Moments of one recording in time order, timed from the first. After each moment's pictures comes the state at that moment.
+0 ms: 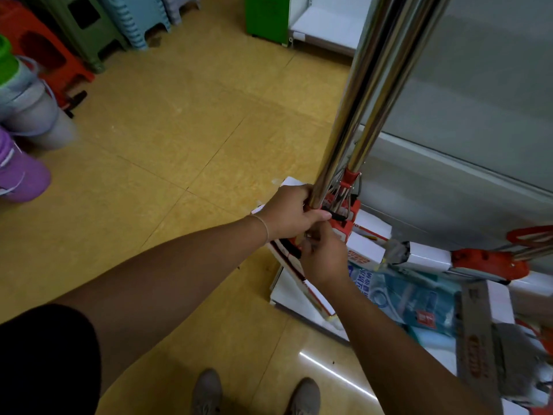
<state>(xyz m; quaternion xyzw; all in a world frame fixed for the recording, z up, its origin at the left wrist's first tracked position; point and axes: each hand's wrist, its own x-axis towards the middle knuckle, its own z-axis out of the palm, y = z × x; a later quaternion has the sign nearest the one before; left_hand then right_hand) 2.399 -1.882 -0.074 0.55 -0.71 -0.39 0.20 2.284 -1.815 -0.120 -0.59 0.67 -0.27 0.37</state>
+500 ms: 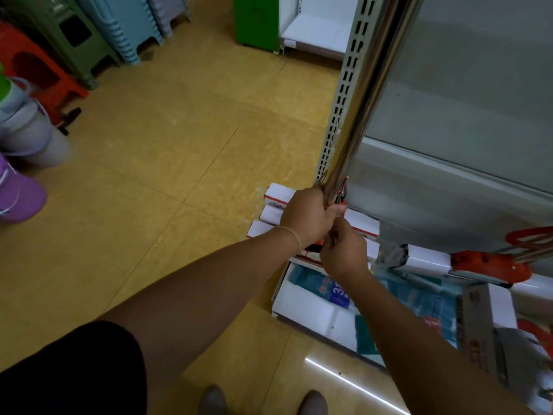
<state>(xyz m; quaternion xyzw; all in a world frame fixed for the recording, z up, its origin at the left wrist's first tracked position) 2.350 -1.905 -0.075 0.62 -0.67 -0.34 0.24 2.250 -1.854 -0.126 -0.58 0.71 -0.26 0.31</state>
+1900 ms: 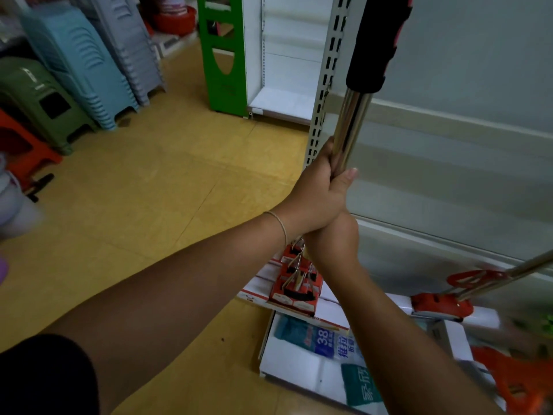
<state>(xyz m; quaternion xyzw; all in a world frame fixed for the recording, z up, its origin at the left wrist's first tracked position) 2.333 -1.956 0.127 0.45 -0.69 -0.41 0.38 2.264 -1.931 0.041 -0.54 0.73 -0.38 0.19</state>
